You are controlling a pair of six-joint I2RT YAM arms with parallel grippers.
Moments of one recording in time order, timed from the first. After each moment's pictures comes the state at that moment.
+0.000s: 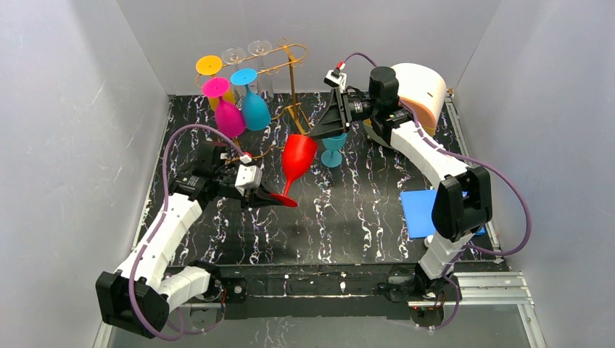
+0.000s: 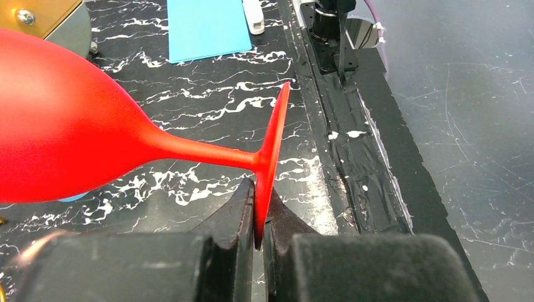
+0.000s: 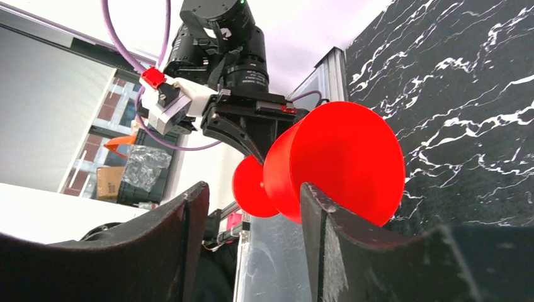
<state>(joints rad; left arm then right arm) -0.28 1.05 0.93 -0.72 1.30 0.89 0.44 1.75 1.52 0.14 -1.36 0.98</state>
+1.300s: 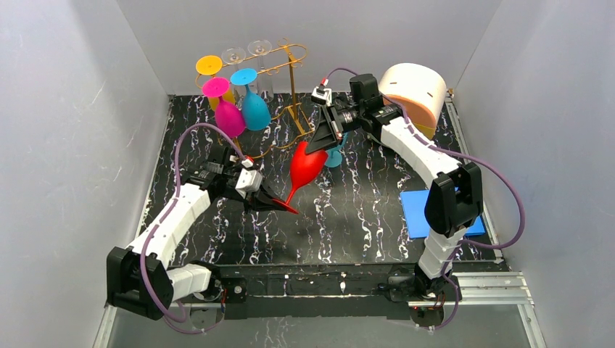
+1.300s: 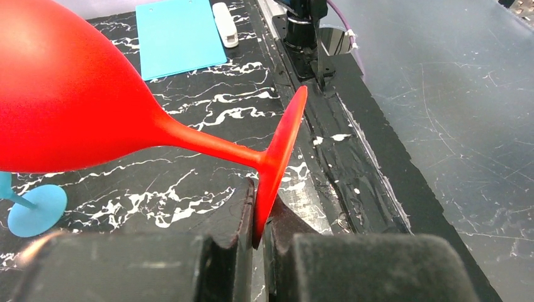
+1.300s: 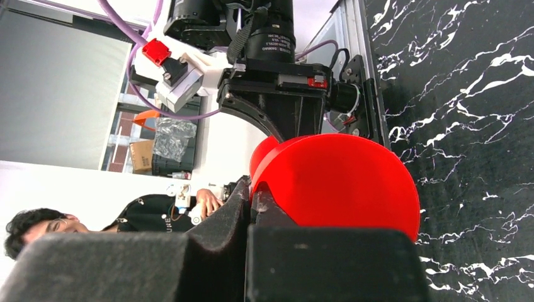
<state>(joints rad) -0.28 1.18 0.90 -0.79 1.44 1.12 0.51 1.81 1.64 -0.36 -1.41 0.68</state>
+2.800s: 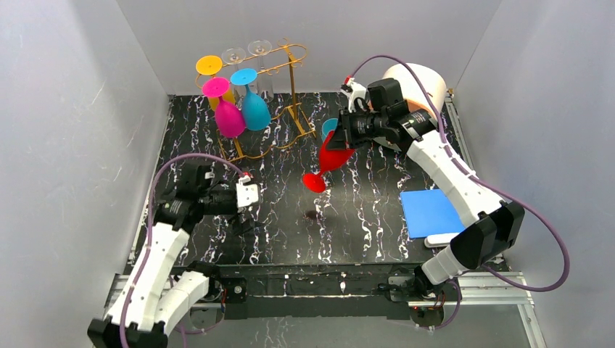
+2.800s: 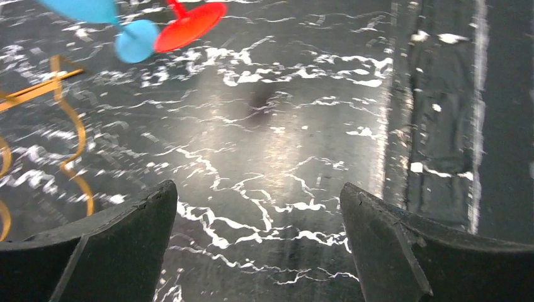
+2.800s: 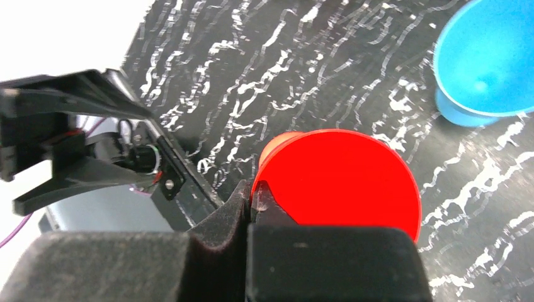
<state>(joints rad) -0.24 0.88 0.89 -0.95 0.91 1.03 0.54 1.52 1.60 -0.73 -0.58 0.28</state>
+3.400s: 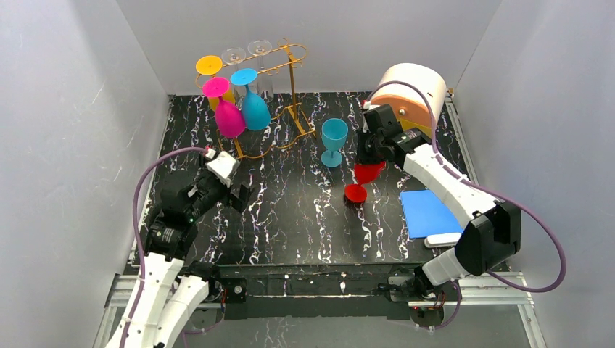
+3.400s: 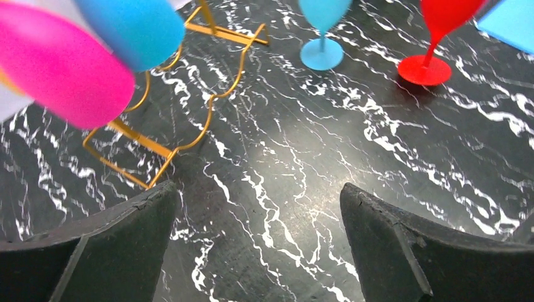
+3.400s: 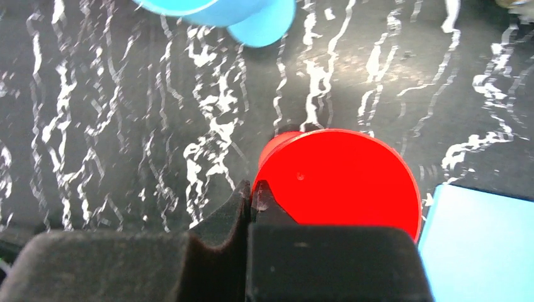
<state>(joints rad) -0.24 0.61 0.77 -0.46 0.40 0.31 0.53 1.47 1.33 -0.75 -0.01 0.37</state>
